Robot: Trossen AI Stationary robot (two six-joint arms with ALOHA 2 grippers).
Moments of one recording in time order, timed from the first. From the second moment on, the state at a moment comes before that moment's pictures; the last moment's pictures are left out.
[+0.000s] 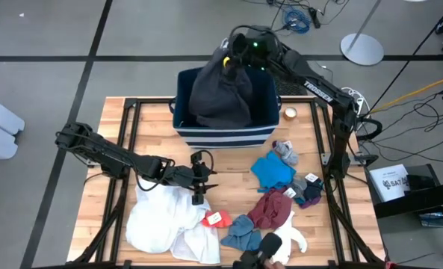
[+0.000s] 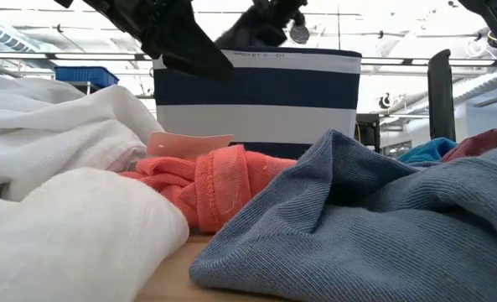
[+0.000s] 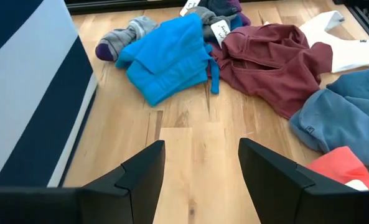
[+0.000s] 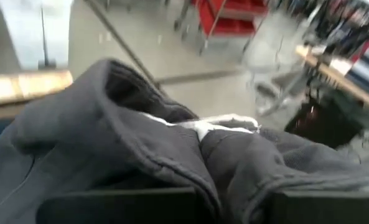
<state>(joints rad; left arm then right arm) -0.28 1.44 0.84 0.04 -0.31 -0.10 -0.53 1.91 2.24 -0.70 0.23 -0.25</state>
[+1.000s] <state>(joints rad) -0.28 1.44 0.84 0.04 -0.31 -0.07 -0.51 2.14 2.13 -1.40 -0.18 -0.33</state>
